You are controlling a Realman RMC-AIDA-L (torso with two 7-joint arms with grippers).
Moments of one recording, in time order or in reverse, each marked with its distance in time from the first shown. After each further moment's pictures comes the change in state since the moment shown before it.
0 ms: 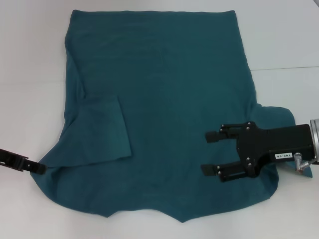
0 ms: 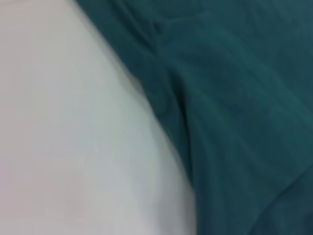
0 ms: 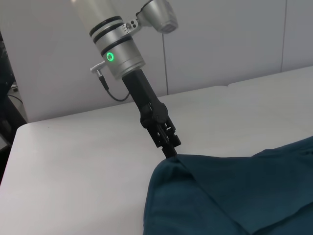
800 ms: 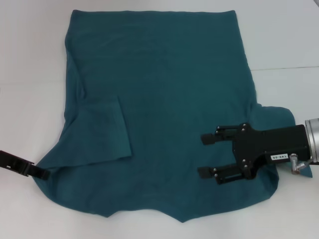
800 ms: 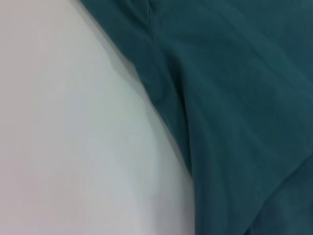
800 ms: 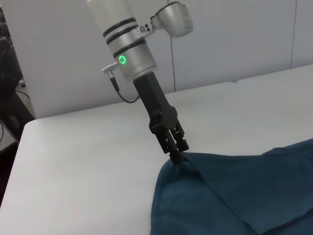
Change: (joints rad) left arm -0.051 -0.001 0.004 -0.081 0.069 -0.034 0.018; right arm 0.010 0.002 -0.023 0.002 -0.001 0.001 0.008
